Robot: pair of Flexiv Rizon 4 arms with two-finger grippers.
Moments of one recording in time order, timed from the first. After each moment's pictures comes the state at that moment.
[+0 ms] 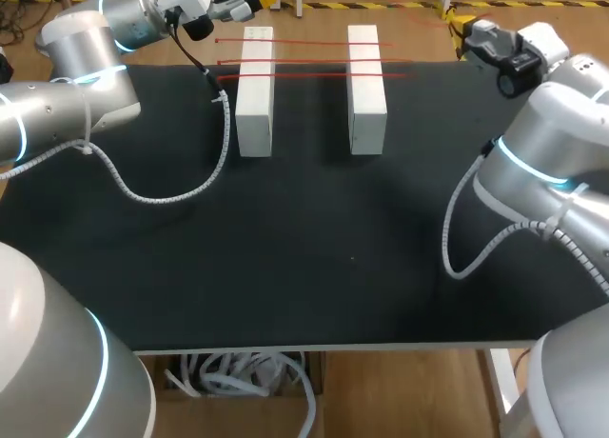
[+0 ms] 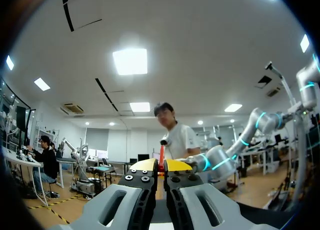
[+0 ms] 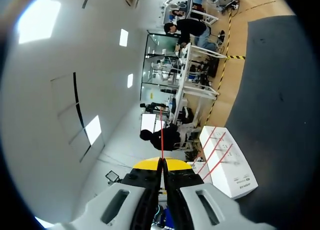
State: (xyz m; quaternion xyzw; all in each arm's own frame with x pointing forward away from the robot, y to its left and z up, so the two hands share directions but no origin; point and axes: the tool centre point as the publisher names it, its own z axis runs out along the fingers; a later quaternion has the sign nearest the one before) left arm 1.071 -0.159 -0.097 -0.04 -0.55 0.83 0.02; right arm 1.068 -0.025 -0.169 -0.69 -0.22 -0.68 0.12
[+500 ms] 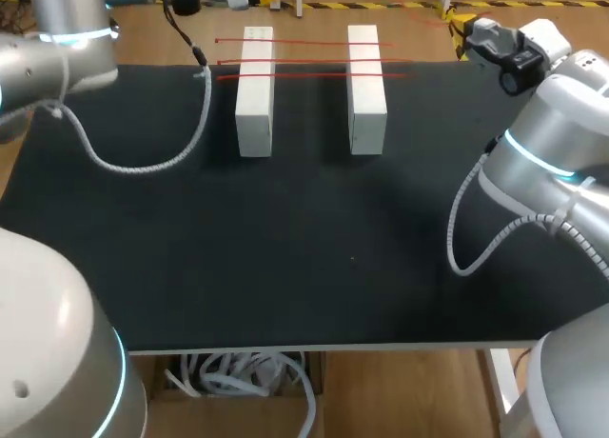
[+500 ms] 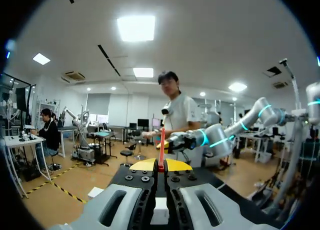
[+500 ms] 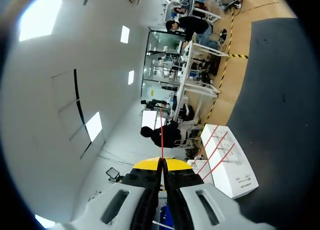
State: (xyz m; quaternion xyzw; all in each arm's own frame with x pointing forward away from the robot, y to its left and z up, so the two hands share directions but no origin) left arm 1.082 -0.160 -0.104 -0.01 -0.69 0.72 0.05; right arm 1.069 -0.022 -0.164 -0.68 -0.23 -0.69 0.12
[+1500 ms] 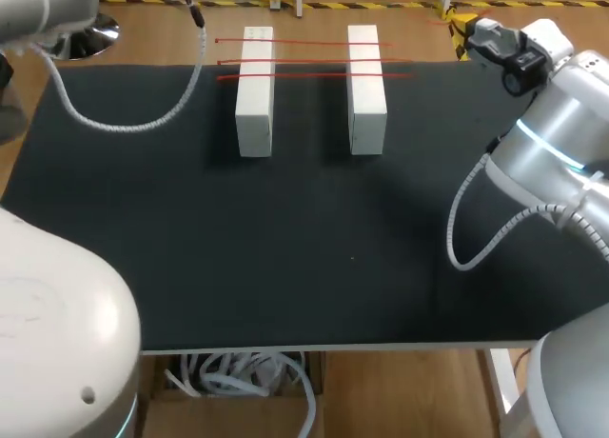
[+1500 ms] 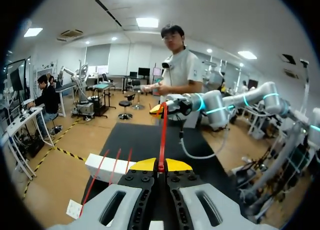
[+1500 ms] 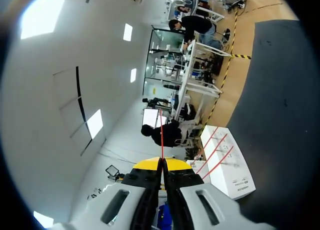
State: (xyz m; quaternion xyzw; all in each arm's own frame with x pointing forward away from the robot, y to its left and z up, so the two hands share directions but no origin) left arm 1.058 -0.167 -0.106 0.01 -0.84 0.54 0.07; right arm 1.069 -0.027 -0.168 -0.67 -0.24 -0.69 0.12
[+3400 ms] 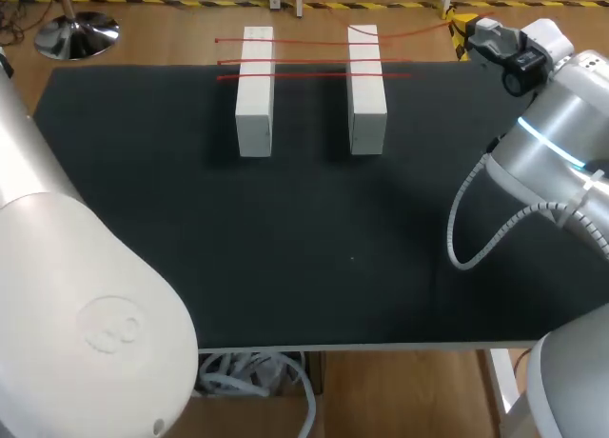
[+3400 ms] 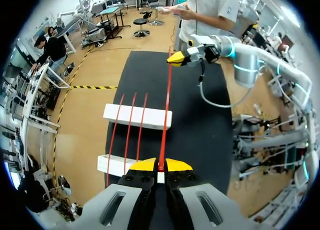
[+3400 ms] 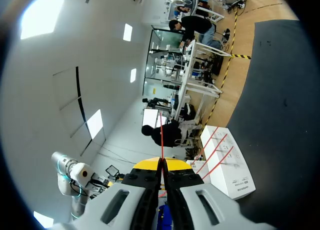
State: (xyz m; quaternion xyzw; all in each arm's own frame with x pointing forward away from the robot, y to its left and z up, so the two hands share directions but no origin) left arm 1.074 -0.184 -0.067 0.04 -0.99 0.15 0.02; right arm 1.069 -0.027 -0.168 -0.67 -0.24 -0.69 0.12
